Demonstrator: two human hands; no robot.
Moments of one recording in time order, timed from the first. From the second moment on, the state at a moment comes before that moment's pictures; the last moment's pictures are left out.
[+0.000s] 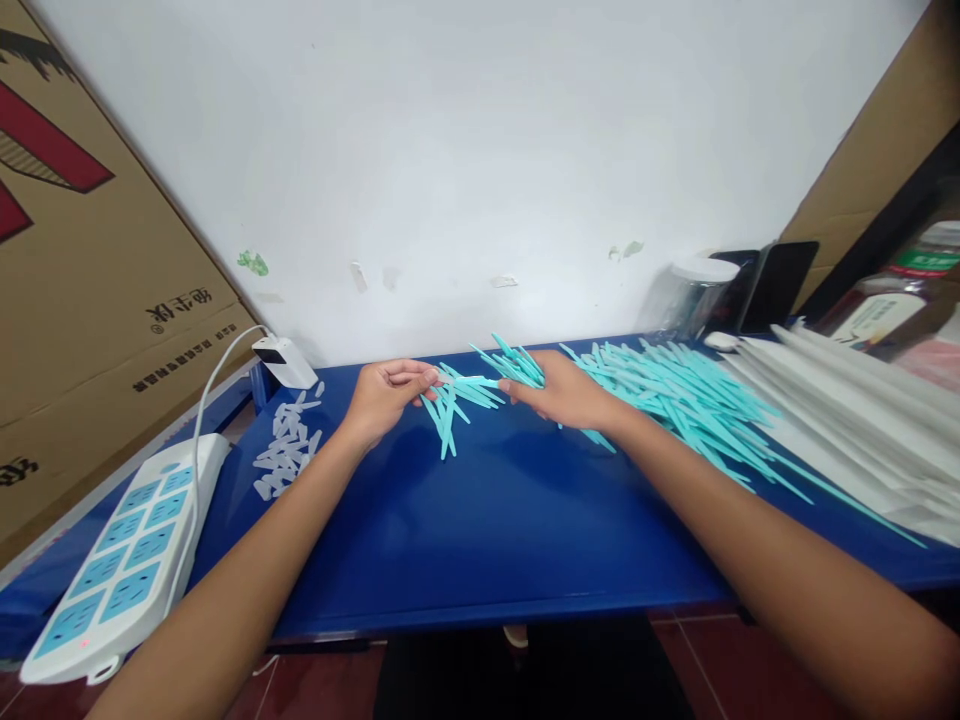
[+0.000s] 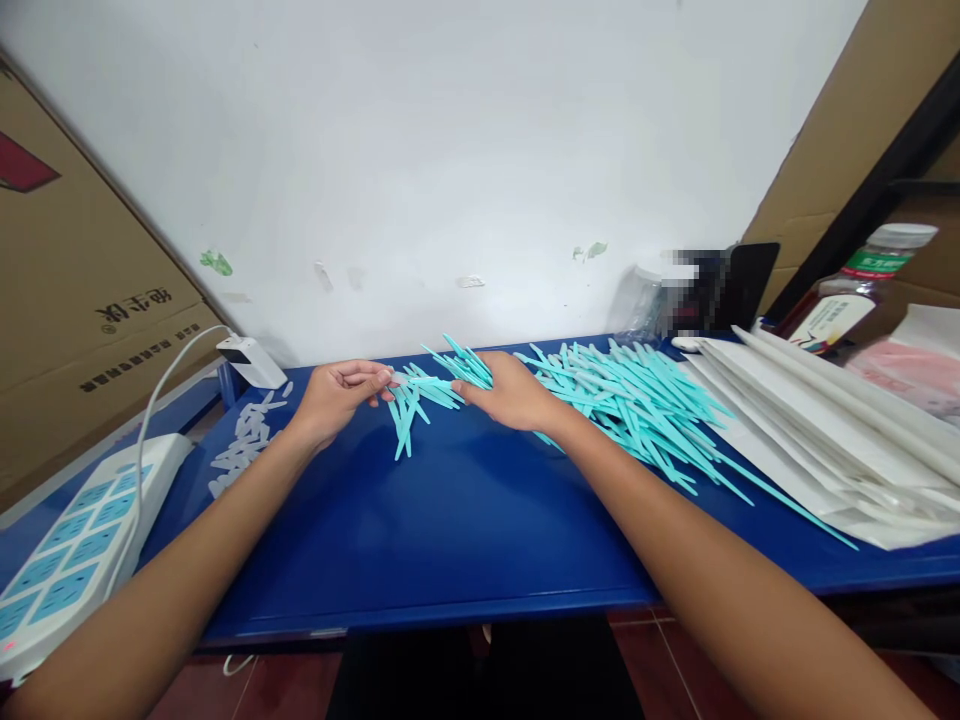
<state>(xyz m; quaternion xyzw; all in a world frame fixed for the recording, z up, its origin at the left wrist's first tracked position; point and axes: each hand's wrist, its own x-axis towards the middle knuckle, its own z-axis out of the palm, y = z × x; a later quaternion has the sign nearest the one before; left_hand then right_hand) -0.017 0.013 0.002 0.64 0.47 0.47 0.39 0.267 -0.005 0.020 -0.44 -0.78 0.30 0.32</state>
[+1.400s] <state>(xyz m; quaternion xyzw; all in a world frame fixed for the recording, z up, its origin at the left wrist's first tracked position) -0.006 0.003 0.007 0.62 0.49 0.49 0.38 0.278 0.007 0.021 -0.51 -0.75 0.26 0.33</state>
